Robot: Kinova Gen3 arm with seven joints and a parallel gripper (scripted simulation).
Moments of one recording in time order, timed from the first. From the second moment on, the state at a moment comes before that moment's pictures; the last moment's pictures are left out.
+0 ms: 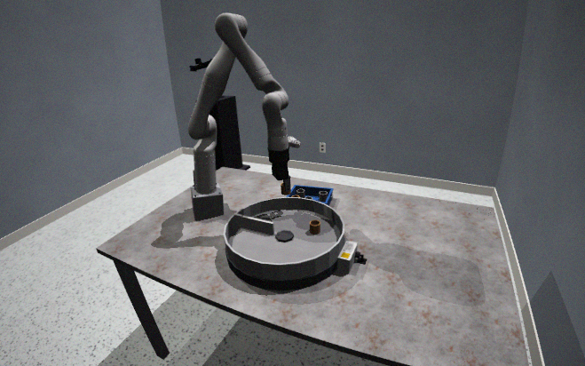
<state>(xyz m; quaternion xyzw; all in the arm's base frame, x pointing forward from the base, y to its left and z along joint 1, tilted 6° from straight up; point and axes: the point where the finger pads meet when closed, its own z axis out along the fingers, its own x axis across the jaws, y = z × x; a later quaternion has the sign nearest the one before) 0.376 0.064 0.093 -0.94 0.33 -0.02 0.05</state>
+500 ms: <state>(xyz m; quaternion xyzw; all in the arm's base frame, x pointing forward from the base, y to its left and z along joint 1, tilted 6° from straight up) 0.378 -0.011 0.088 -0.94 0.33 -0.02 0.05</state>
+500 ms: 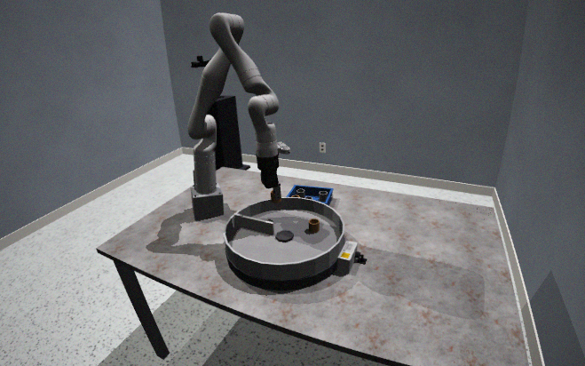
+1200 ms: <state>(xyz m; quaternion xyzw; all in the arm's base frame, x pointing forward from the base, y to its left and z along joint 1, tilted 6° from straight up) 0.379 -0.106 0.081 -0.94 0.34 -0.02 0.05</state>
